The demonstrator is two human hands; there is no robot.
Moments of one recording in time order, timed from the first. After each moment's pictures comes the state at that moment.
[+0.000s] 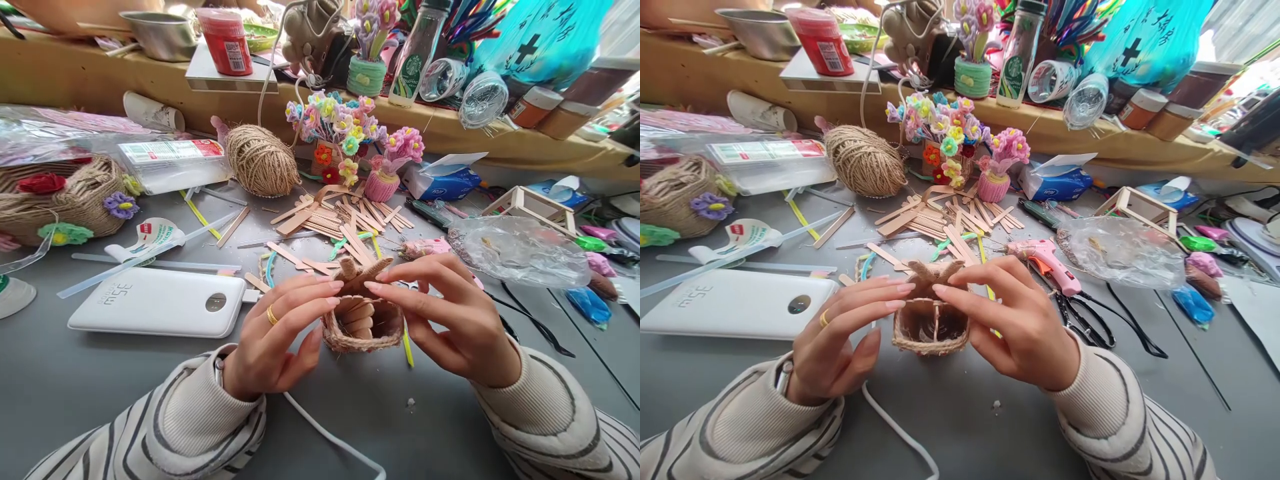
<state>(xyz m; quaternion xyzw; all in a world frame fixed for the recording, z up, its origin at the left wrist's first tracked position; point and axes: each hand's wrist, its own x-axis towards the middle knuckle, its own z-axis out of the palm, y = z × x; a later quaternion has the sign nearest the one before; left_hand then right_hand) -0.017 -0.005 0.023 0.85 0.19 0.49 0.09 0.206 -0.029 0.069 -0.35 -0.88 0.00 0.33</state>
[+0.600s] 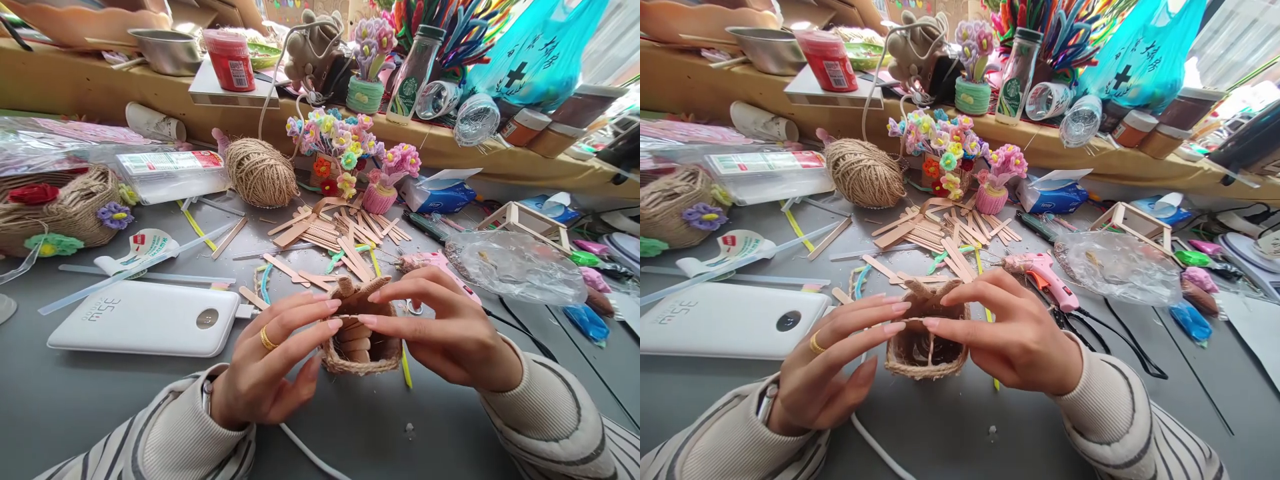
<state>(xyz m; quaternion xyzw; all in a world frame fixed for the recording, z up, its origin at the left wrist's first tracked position) -0.020 -0.006 0.025 0.86 0.20 0.46 0.06 0.216 -0.016 0.069 -0.28 -0.91 0.05 0.30</state>
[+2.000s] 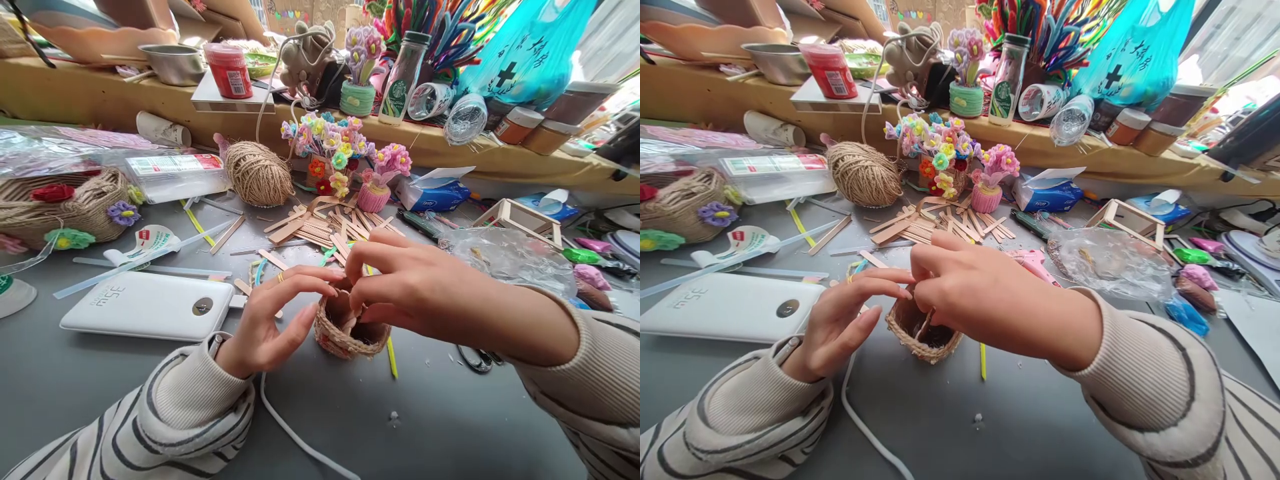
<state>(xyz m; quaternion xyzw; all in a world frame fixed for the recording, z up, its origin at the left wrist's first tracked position) -0.002 0.008 0.034 0.82 0.22 0.46 0.29 0.203 0.010 0.115 -0.24 -0.96 0.01 0.12</state>
